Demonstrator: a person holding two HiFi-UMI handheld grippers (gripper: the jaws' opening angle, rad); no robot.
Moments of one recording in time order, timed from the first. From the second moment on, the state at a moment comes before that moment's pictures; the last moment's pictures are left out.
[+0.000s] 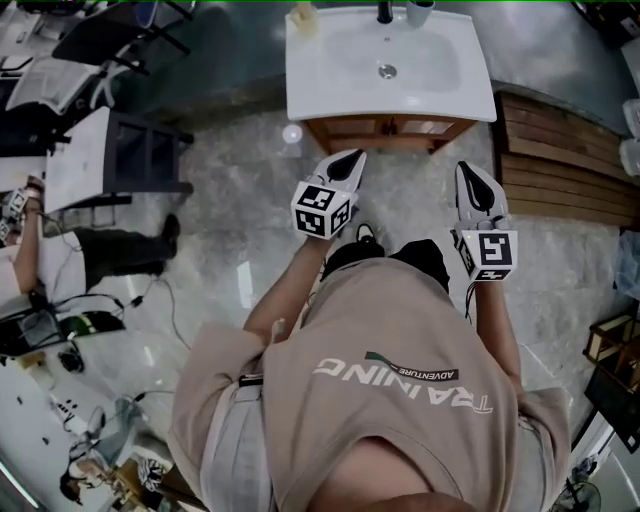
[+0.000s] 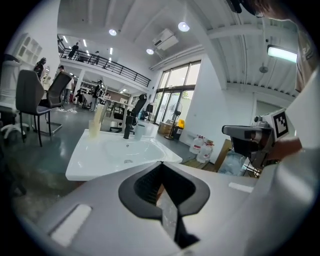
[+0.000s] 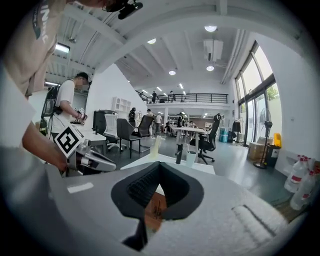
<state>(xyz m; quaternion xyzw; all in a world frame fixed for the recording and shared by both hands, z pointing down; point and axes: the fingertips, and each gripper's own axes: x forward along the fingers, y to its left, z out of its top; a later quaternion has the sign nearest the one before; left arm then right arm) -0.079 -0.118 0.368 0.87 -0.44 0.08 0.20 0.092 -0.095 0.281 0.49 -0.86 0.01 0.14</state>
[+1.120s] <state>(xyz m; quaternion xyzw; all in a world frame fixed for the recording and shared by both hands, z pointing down) -0.004 -0.165 0.350 0.84 -0.49 0.12 0.20 0.155 -0.142 0.342 0.38 -0.91 0.04 0.17</state>
